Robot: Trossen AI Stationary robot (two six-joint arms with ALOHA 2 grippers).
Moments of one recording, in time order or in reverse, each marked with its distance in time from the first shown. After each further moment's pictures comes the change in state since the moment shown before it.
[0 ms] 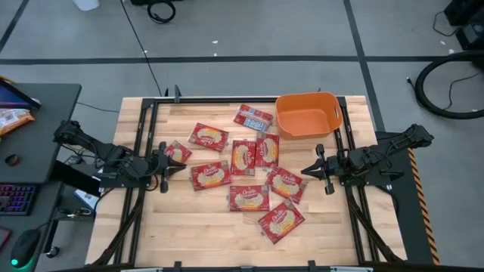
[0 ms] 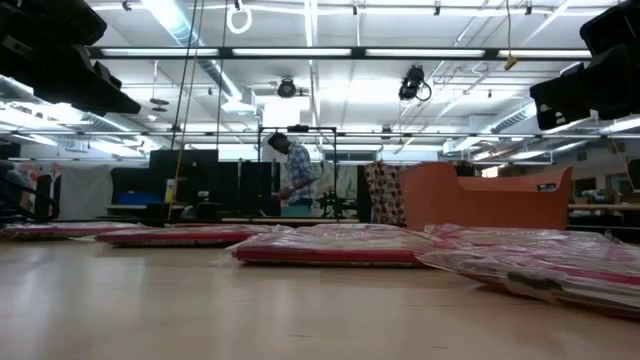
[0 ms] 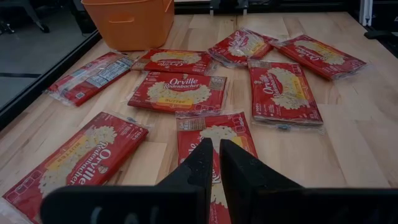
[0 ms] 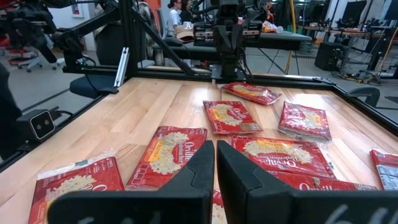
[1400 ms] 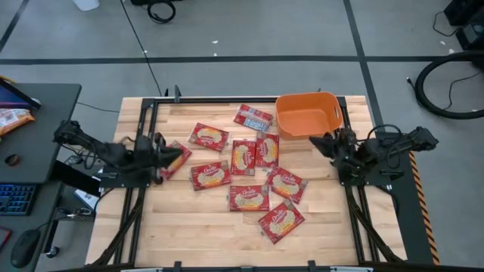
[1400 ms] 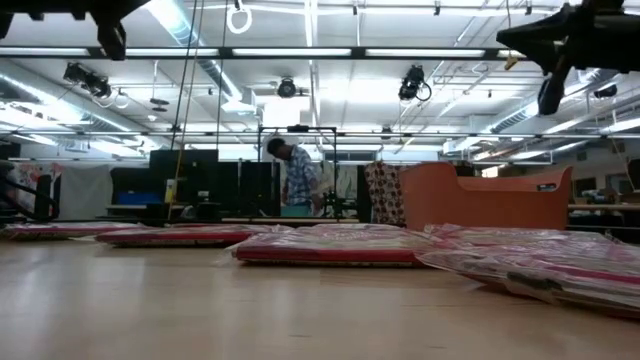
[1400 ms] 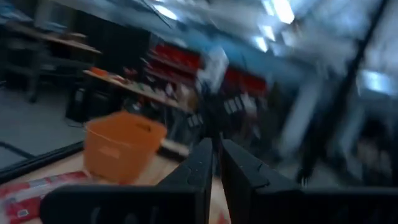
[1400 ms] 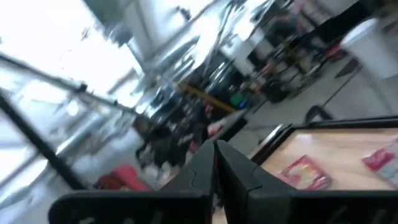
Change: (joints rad) left arm 0.005 0.001 0.000 0.753 -0.116 0.005; right arm -0.093 0.051 0.040 0.465 0.303 0.576
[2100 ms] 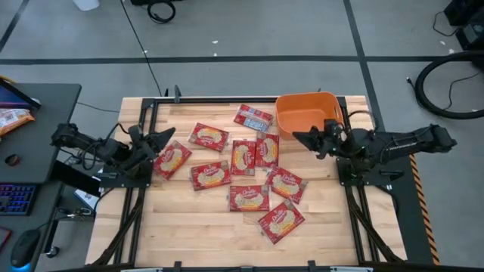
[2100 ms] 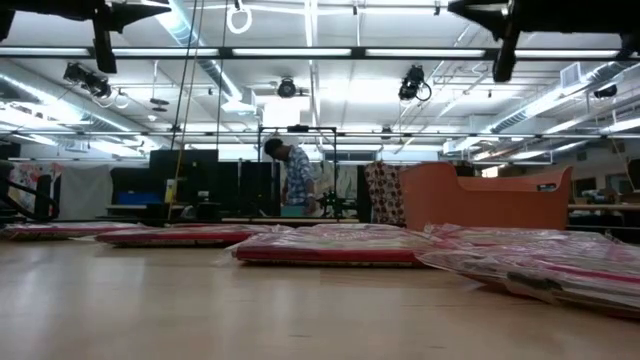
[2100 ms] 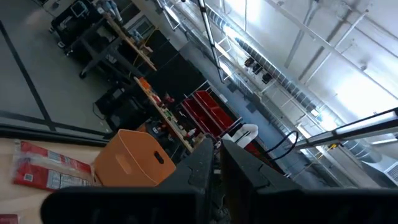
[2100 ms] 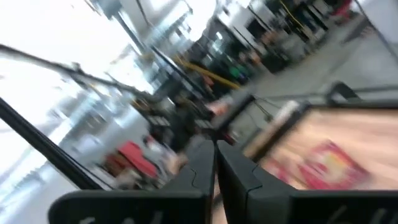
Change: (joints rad) left arm 0.056 0.000 0.000 0.139 -0.262 -0.370; right arm -0.196 0.449 0.284 0.065 -0.230 0.176
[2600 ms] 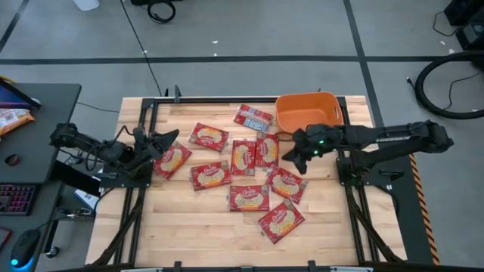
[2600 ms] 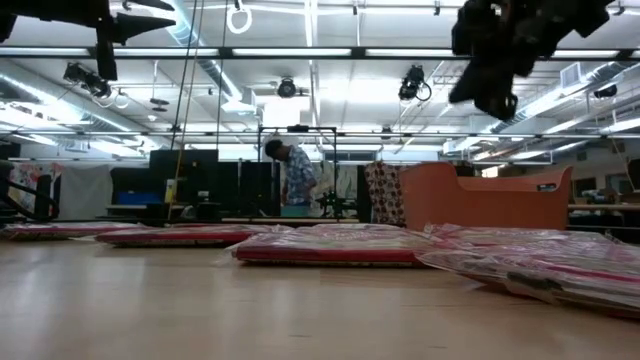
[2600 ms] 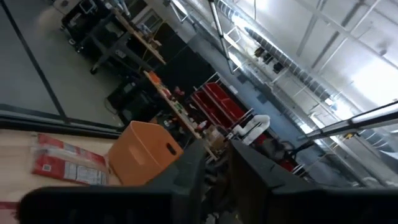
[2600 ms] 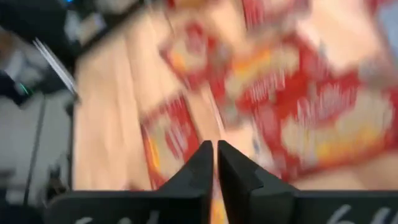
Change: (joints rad) left arm 0.008 0.038 0.000 -0.052 -0.001 -0.034; right arm -0.140 0.319 0.354 -0.964 -0.460 -0.183
